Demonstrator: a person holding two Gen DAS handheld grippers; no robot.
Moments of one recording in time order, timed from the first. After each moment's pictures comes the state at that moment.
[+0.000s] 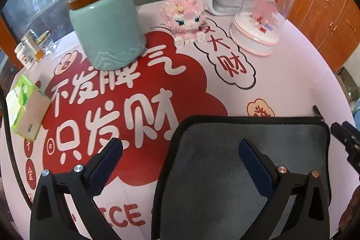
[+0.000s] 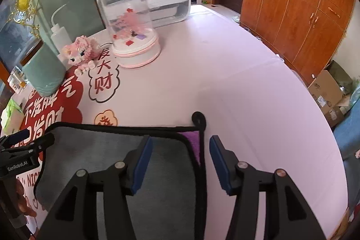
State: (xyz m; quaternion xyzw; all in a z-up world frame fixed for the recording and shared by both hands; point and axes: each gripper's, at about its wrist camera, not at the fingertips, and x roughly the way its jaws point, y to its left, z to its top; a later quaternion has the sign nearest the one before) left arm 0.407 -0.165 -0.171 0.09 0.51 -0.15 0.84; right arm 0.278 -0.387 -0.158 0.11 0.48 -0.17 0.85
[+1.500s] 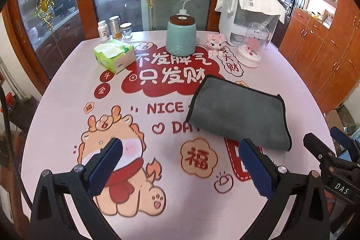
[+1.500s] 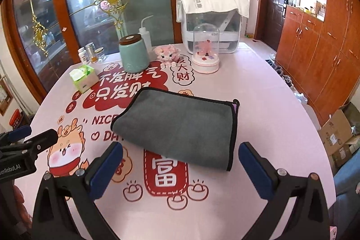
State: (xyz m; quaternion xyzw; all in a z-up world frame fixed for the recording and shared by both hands) left arm 0.145 -0.046 -0.044 0.00 0.44 -0.06 0.89; right arm 0.107 -0.268 -0.057 0.04 0.40 -0.03 0.91
